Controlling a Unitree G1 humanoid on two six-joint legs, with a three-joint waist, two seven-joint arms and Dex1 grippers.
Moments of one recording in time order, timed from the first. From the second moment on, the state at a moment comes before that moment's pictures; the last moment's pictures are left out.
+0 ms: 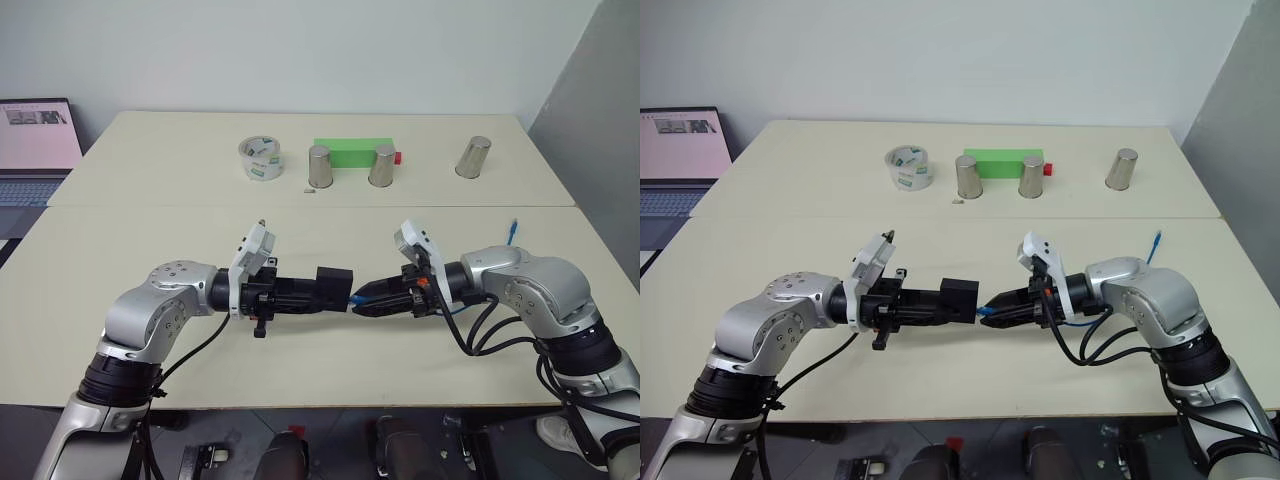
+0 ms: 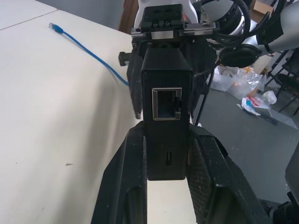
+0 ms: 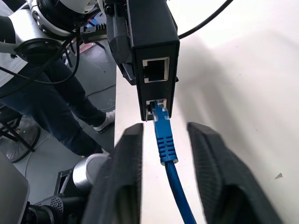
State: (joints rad) left arm -0.44 0.68 -0.08 -0.12 -0.66 0.65 -1.30; right arm -0.65 -0.61 0.26 -0.21 0.65 0.98 1.08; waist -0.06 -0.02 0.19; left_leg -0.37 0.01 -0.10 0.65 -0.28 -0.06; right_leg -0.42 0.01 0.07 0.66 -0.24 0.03
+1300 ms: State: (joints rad) left arm -0.41 0.68 -0.11 -0.14 -0.64 0.62 -1.30; right arm -0.65 -0.61 0.29 -0.23 0.62 0.95 1.12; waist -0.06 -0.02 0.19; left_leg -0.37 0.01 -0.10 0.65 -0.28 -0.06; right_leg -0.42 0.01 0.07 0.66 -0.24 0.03
